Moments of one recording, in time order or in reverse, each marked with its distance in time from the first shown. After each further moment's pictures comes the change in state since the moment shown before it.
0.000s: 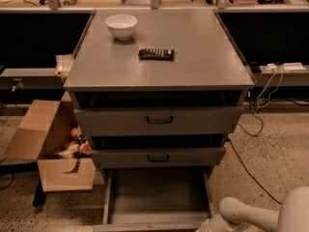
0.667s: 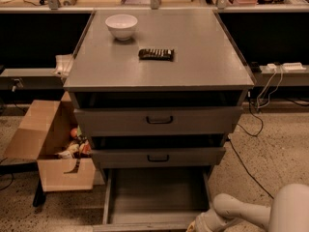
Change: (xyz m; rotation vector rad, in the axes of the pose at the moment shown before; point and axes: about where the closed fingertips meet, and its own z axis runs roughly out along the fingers) arm -0.002 -0.049 0.010 0.101 0.036 -0.111
